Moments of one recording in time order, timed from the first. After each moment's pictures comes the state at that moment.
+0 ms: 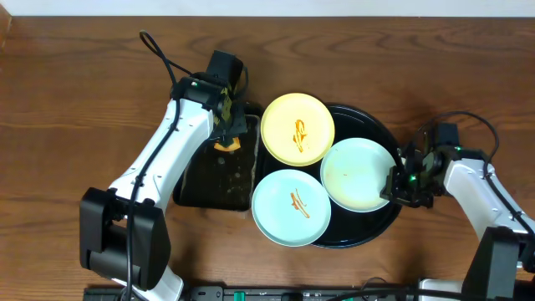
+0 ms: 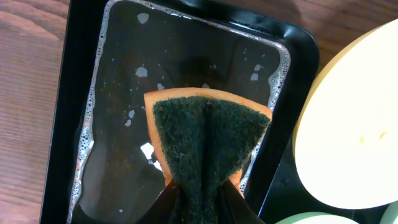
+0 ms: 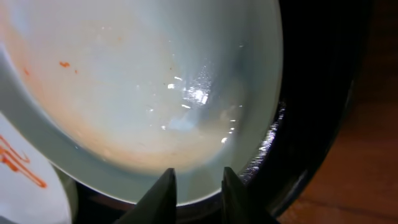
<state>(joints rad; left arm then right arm) -0.32 1.76 1.42 -0.98 -0.05 -0.49 -0.09 1.54 0.82 -0.86 -0.32 0.16</state>
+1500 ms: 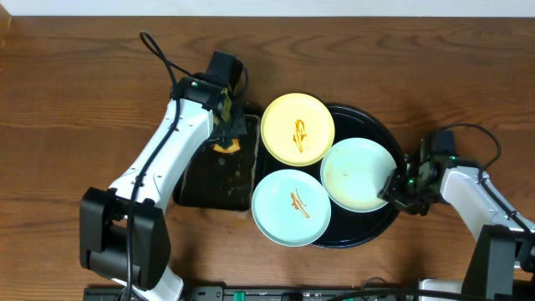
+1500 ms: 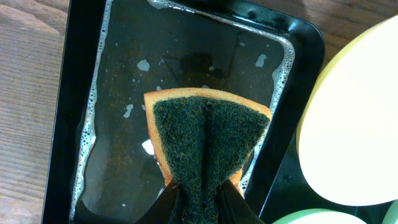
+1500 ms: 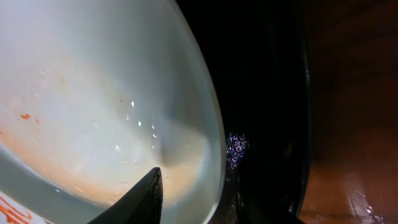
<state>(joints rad) -0.32 1.76 1.42 -1.00 -0.06 -0.49 -0.09 1.53 0.72 -0.71 -0.29 0.41</state>
